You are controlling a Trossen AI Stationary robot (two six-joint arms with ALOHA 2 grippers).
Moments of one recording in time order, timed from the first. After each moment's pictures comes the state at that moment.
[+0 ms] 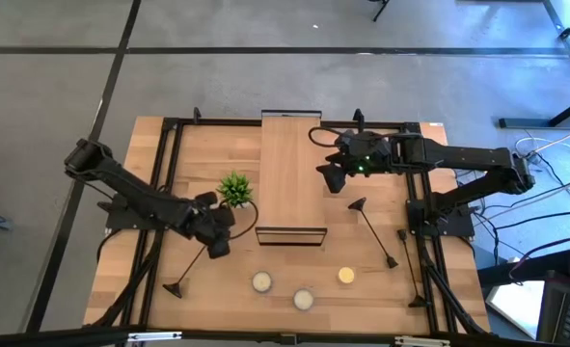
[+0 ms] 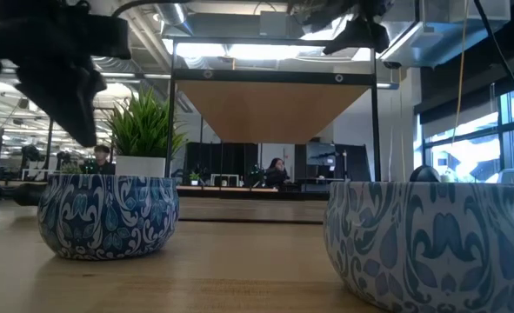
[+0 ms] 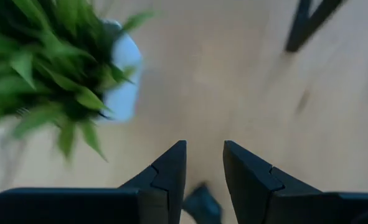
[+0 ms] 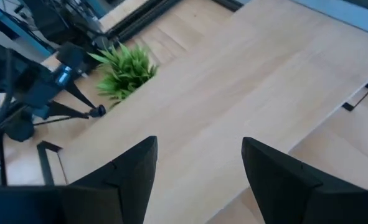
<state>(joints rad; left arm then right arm) -0.44 1.33 0.80 -0.76 -0.42 -0.69 -0.06 1.29 1.25 -0.66 0.21 0.59</state>
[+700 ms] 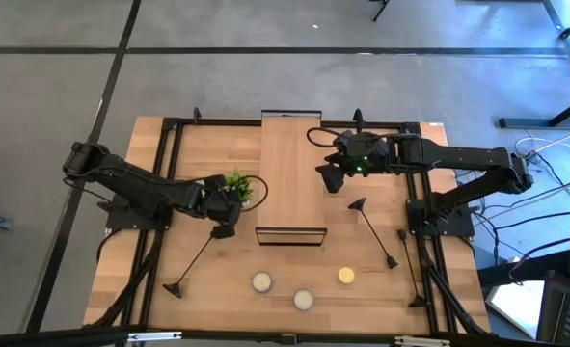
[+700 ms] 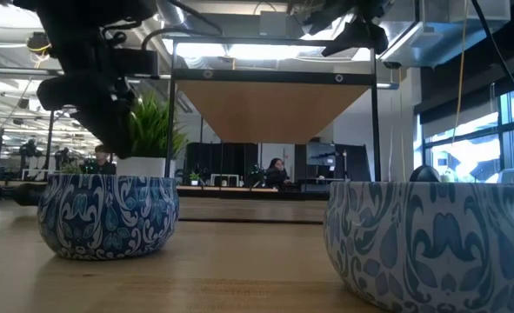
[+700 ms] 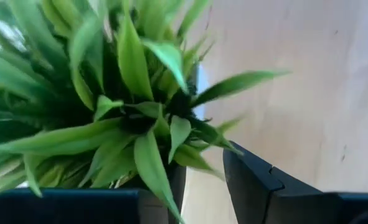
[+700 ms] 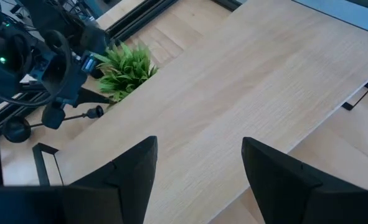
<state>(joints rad) -0.20 1.32 0.75 -0.67 -0.39 -0.35 -0.06 1.30 1.25 -0.65 0.21 0.59</state>
